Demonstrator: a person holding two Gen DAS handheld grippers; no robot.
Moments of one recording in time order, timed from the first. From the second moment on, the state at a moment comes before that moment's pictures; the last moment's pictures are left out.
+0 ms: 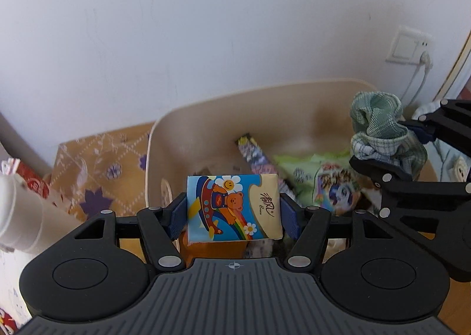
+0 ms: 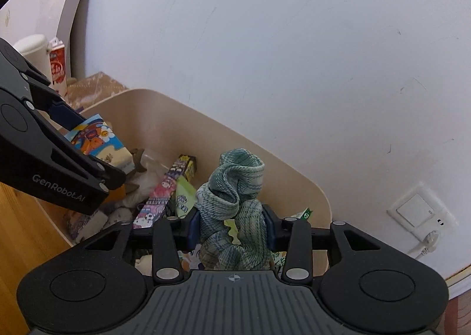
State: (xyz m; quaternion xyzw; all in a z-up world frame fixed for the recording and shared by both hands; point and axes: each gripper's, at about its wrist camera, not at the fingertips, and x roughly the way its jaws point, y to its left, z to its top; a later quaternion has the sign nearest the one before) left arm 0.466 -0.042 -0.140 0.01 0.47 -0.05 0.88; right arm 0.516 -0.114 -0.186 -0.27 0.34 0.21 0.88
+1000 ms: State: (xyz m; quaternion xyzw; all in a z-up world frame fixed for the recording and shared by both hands) left arm 0.385 -0.024 -0.077 0.00 0.42 -0.05 0.91; right arm 0.428 -0.177 -0.111 -0.16 0.33 0.18 0.91
